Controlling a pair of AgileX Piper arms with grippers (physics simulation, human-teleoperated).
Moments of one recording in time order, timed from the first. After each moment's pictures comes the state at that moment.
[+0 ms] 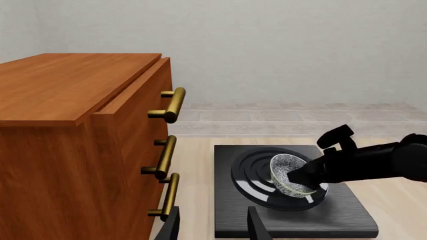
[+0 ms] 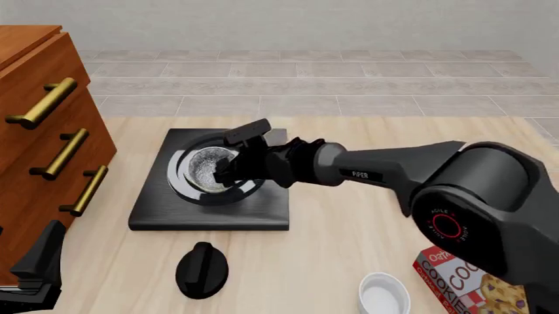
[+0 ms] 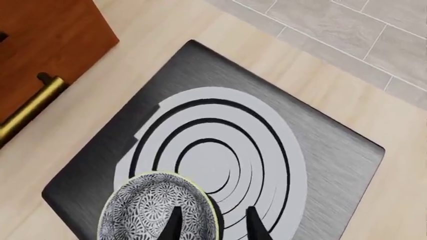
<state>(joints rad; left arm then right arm) 0.00 0.00 0.00 0.00 0.00 0.73 2.22 -1.56 0.07 0.09</state>
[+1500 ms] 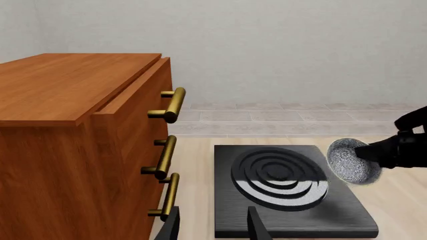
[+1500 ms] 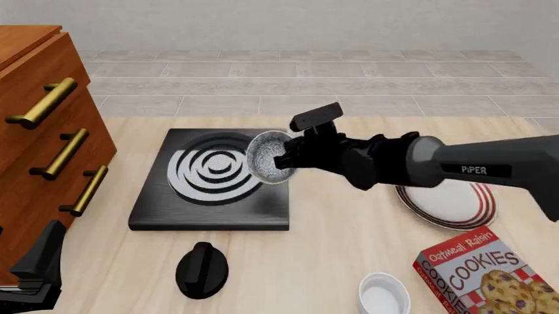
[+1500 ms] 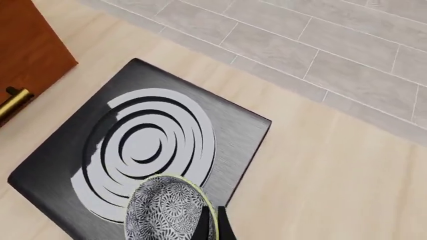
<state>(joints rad) 0.00 0.00 0.00 0.00 0.00 0.56 1.86 -1.11 -0.15 0.04</state>
